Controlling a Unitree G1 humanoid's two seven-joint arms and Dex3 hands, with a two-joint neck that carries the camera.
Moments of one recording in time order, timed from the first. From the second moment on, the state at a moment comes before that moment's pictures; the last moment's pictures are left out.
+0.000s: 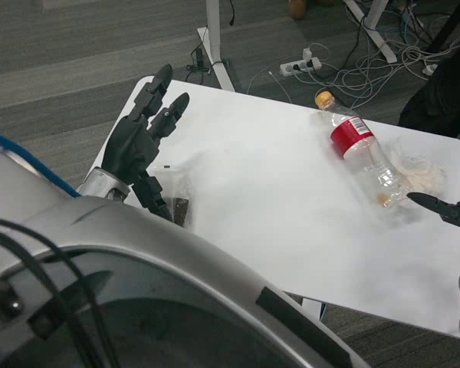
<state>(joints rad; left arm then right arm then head) 0.43 -0.03 0.47 0.04 -0.31 -0.61 -0.42 -0.49 -0.47 0.56 0.67 0.39 -0.84 -0.35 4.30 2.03</state>
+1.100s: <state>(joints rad) 0.35 -0.04 0.65 0.31 0.05 -0.73 -0.55 -0.49 -0.47 0.57 0.68 0.41 -0.84 -0.35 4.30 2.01</state>
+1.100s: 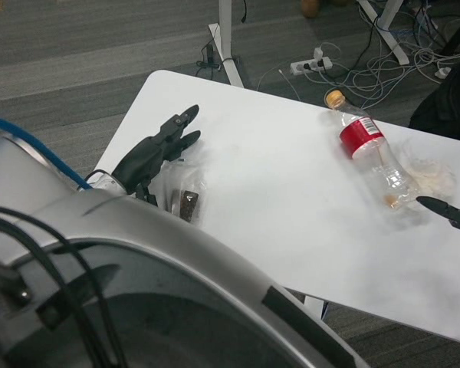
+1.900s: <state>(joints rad) 0.17 -0.03 0.73 0.48 0.10 -0.88 -0.47 -0.49 -0.47 0.58 0.68 0.43 -0.84 -0.35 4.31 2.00</state>
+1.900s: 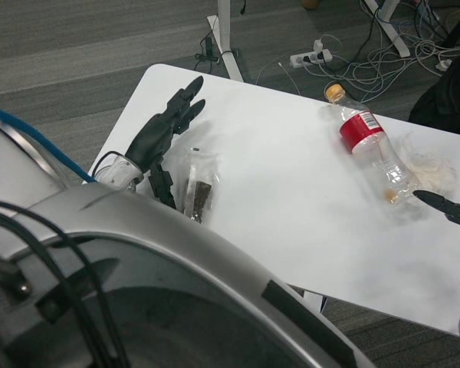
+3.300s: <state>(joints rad) 0.28 0.08 0.75 0.12 0.41 -0.77 -0.55 -0.51 -0.47 0.65 0.68 0.48 -0.84 -0.35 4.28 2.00</state>
